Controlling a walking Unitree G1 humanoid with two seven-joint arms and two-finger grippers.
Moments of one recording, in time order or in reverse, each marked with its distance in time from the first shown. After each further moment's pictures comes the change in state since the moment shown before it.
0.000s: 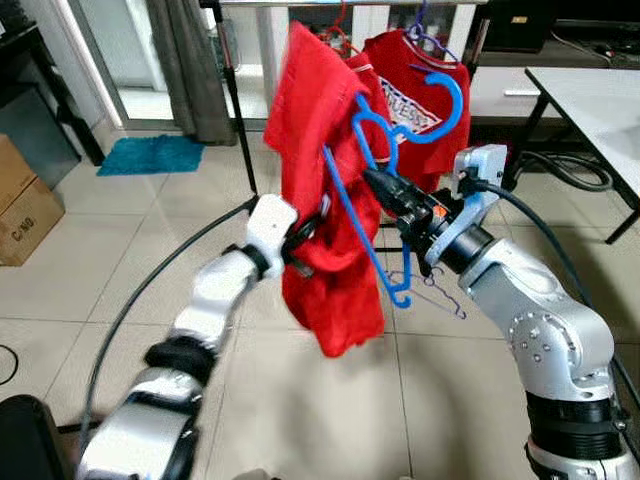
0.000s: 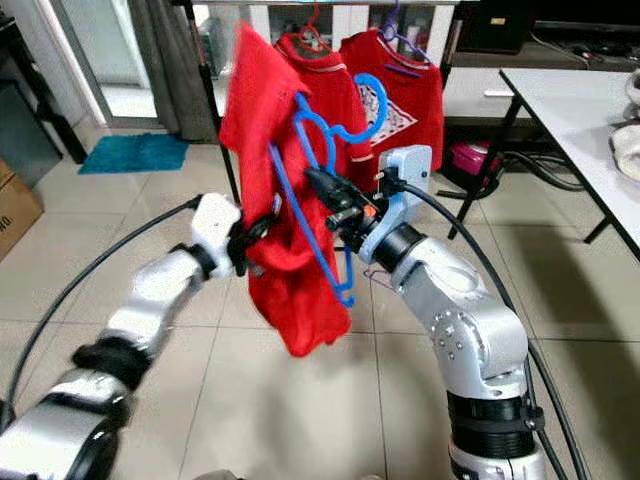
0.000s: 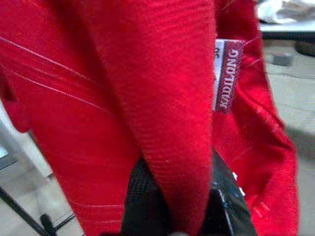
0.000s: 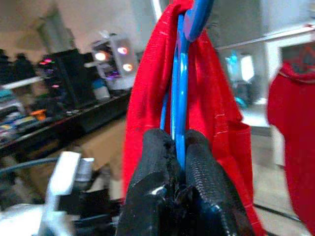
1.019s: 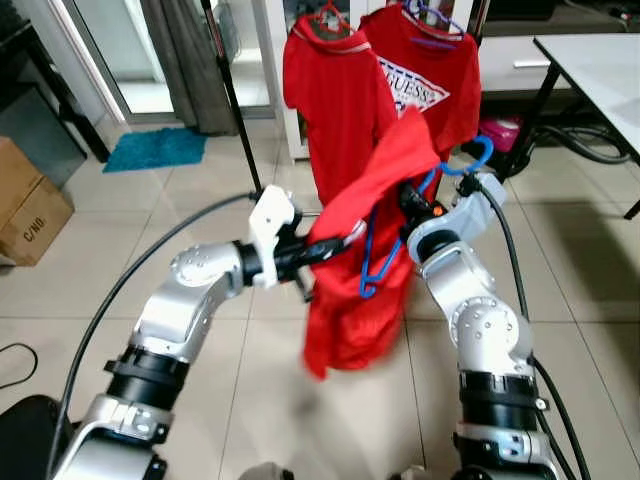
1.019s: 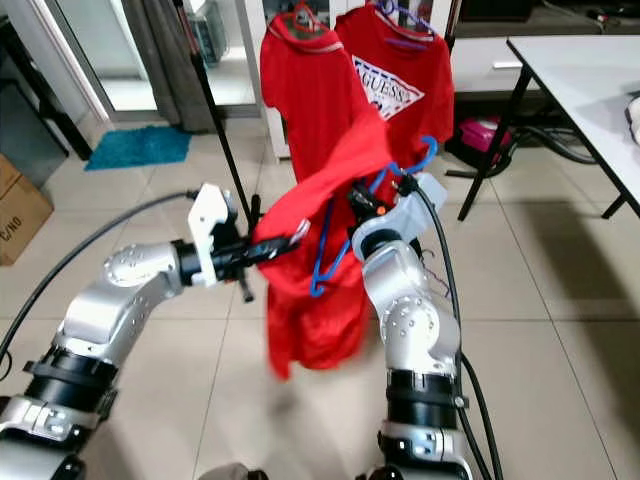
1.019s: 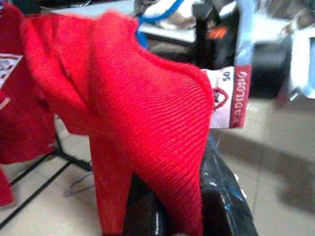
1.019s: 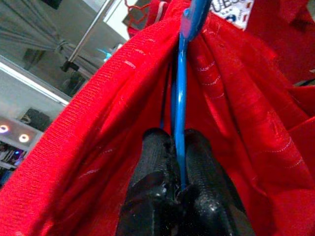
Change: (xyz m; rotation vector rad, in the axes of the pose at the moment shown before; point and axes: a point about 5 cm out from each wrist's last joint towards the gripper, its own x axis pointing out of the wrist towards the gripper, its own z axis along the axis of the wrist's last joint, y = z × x) left arm -0.014 -0.025 0.049 -0.221 -0.026 -0.405; right arm 0.028 -0.027 -0.045 0.506 -0.061 -0.587
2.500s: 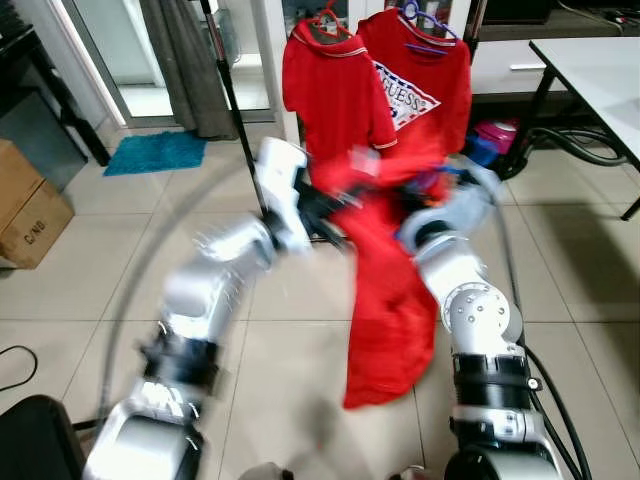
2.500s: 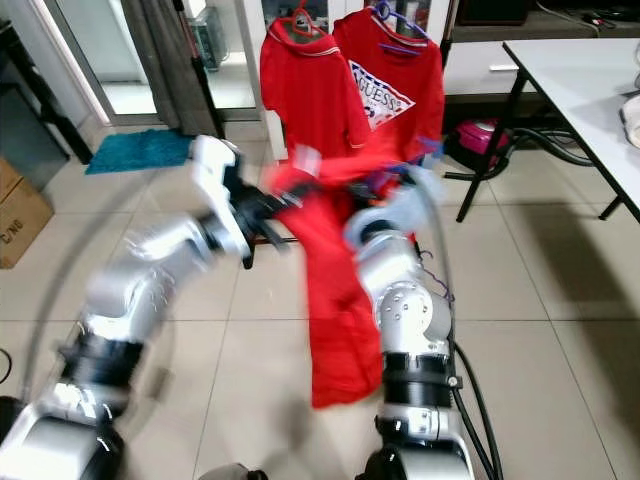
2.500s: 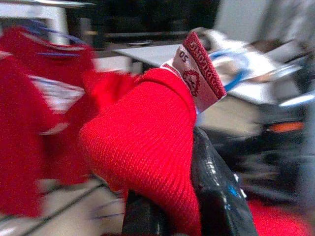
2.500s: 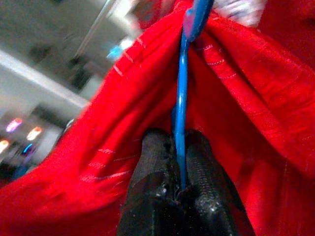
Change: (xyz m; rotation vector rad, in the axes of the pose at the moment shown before) left arm 0.017 0.023 0.034 -0.047 -0.136 0.294; right arm 0.006 0.021 -0.003 0.007 0.072 0.064
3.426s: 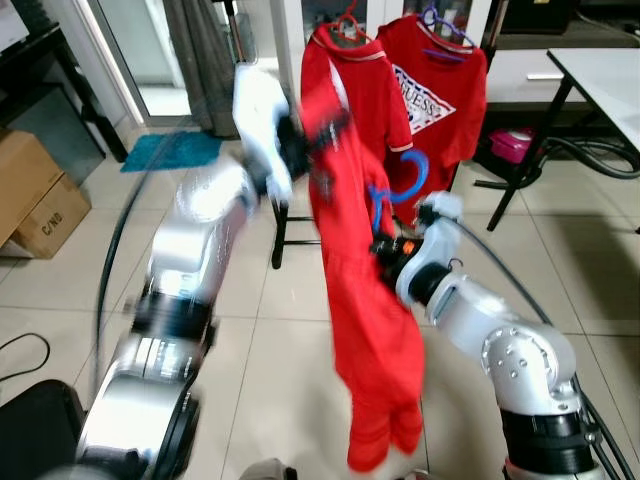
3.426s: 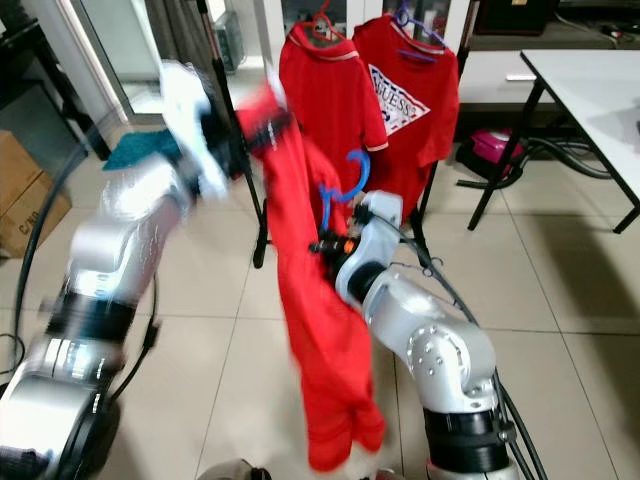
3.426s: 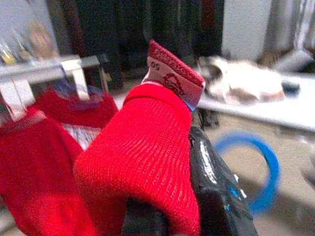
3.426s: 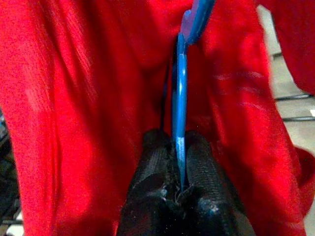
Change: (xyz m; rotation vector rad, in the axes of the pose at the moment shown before) left arm 0.006 -0.005 0.035 0.157 -0.083 -0.059; right arm -0.047 -0.012 -0.020 -0.315 0.280 0.214
